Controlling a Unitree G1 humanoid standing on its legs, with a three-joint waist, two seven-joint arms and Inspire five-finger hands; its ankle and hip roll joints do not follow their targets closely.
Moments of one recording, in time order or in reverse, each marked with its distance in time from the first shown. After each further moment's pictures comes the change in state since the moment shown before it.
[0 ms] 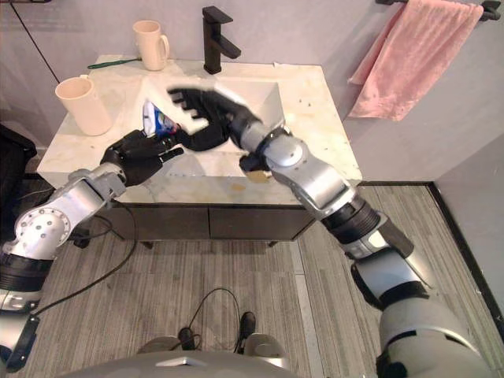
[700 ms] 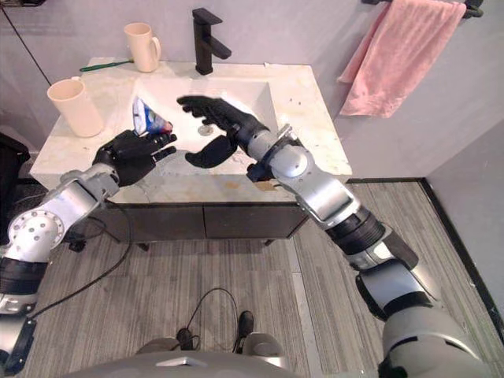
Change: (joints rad) left arm 0.055 0.000 0.042 -0.004 -0.006 -0.002 0.011; right arm 0.053 -0.027 -0.063 -0.095 -0.204 -0.111 -0.030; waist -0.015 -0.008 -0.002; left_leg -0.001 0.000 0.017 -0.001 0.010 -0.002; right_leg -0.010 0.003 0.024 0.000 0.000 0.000
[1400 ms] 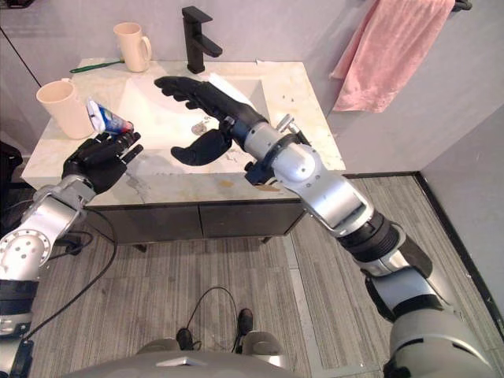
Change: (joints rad) left arm 0.116 -0.037 0.139 0.000 0.009 -0.120 0.024; right arm 0.012 -0.054 -0.011 -0.181 0.013 0.004 -0.017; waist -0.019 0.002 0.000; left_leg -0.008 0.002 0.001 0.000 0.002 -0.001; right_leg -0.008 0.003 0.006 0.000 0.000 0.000
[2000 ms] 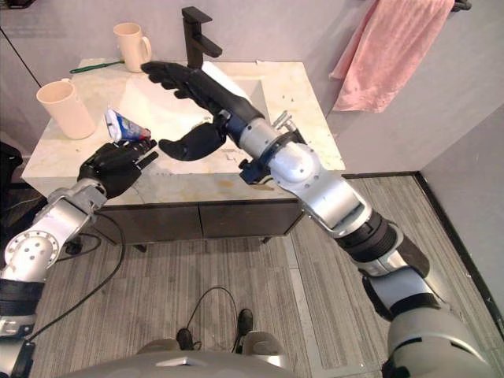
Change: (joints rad) left arm 0.000 -0.001 -0.079 -0.025 -0.013 0.030 -0.042; right arm -0.008 0.042 0.001 -0.004 0.035 -0.070 -0.048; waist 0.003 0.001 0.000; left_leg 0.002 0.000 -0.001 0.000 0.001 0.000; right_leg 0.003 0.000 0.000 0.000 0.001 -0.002
